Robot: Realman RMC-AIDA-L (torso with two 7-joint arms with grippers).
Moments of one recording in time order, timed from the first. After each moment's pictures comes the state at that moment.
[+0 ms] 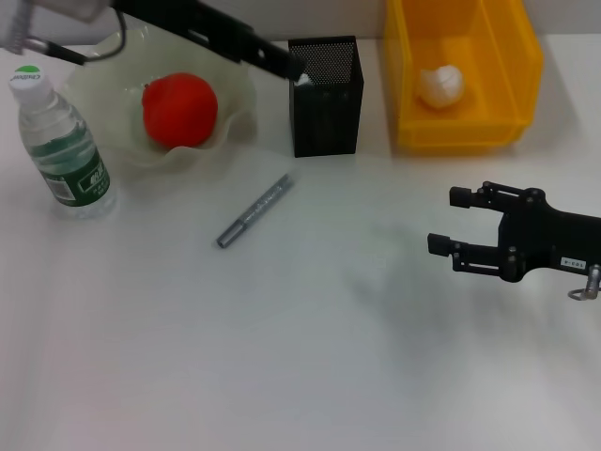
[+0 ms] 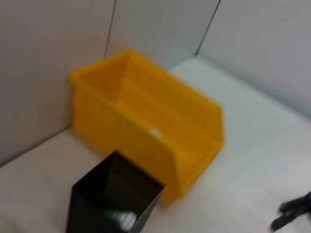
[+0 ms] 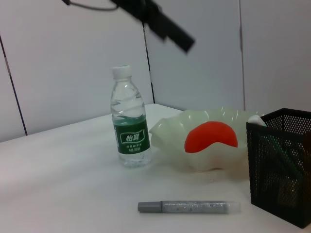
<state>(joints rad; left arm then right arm) -0.89 -2.07 0.91 1.22 2.40 1.63 -2.42 0.41 2.00 -0.92 -0.46 -1.68 -1.44 1.05</state>
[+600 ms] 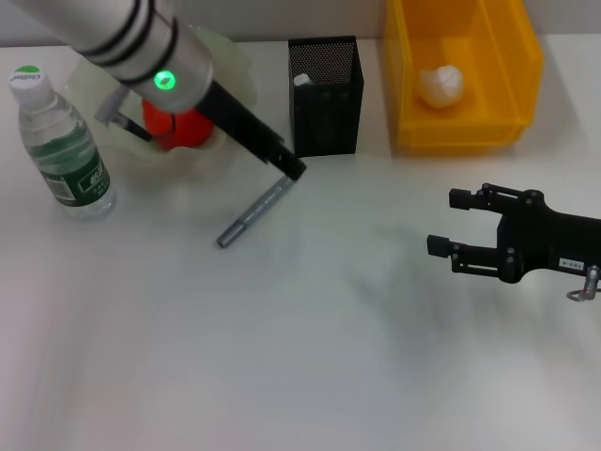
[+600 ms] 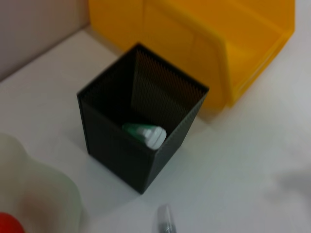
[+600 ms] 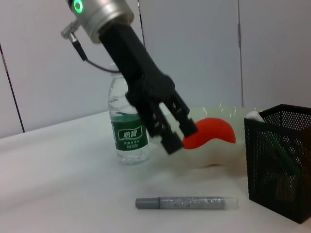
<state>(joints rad) -0.93 -2.08 1.29 0.99 2.54 1.37 -2.55 0.41 2.00 -0.93 -0.46 -1.68 -1.42 1.05</state>
